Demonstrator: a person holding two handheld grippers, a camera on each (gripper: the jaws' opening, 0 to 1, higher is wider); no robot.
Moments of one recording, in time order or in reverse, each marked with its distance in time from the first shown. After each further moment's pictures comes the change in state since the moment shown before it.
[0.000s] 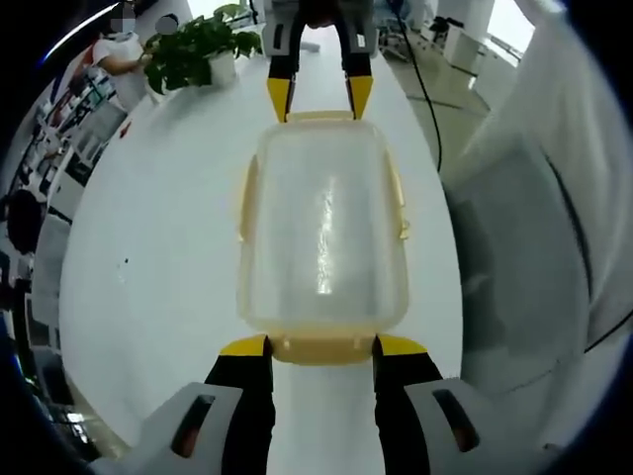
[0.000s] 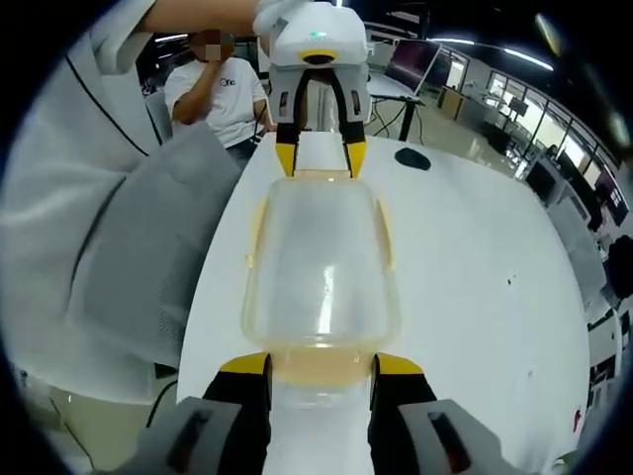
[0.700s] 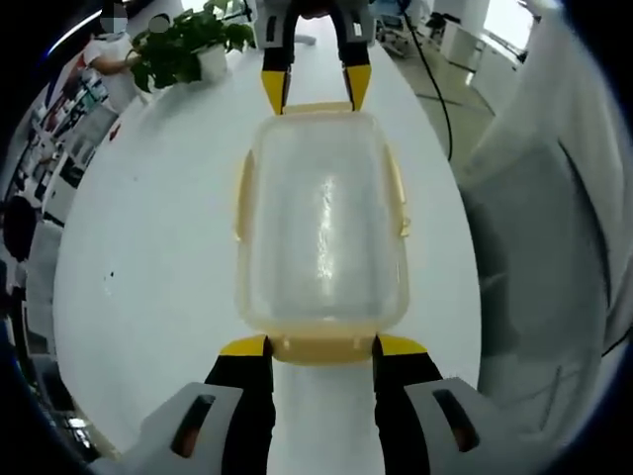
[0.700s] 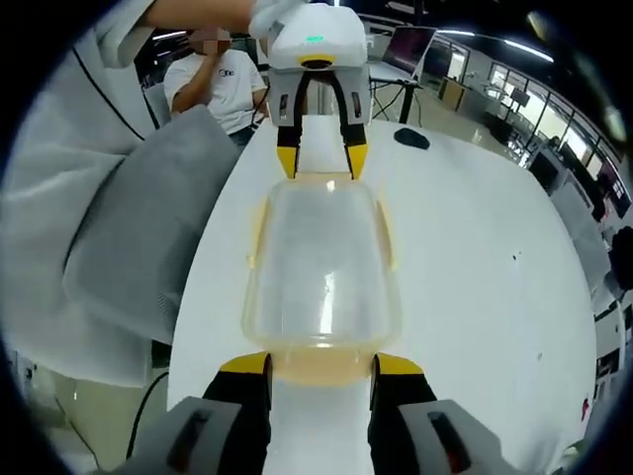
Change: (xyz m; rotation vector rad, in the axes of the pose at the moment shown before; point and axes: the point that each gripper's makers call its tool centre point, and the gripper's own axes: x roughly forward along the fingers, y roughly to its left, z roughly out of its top) left arm 0.046 0.005 0.012 0.011 0.004 -0.021; right arm 0.009 -0.004 -0.038 0.017 0.030 0.020
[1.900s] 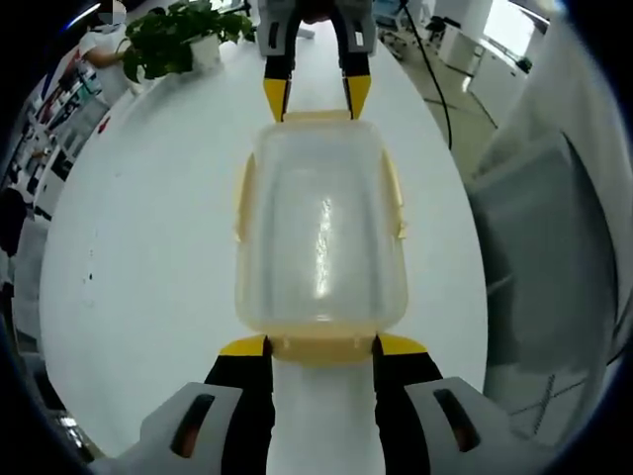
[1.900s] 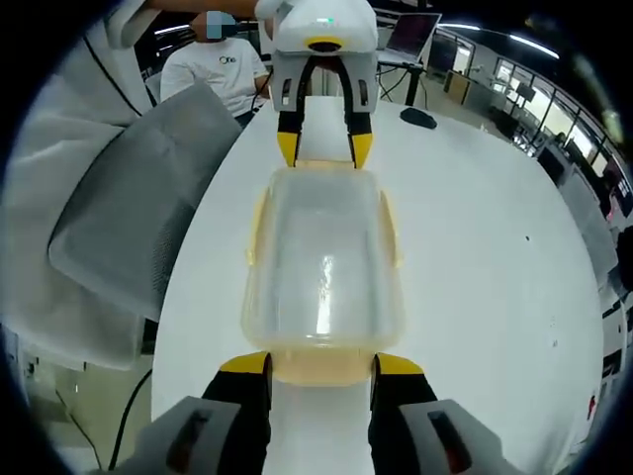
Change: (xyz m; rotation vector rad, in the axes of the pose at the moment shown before) left arm 0.030 -0.006 0.007 -0.020 0.002 -0.038; right arm 0.025 0.002 -0.034 -0.012 0.039 0.018
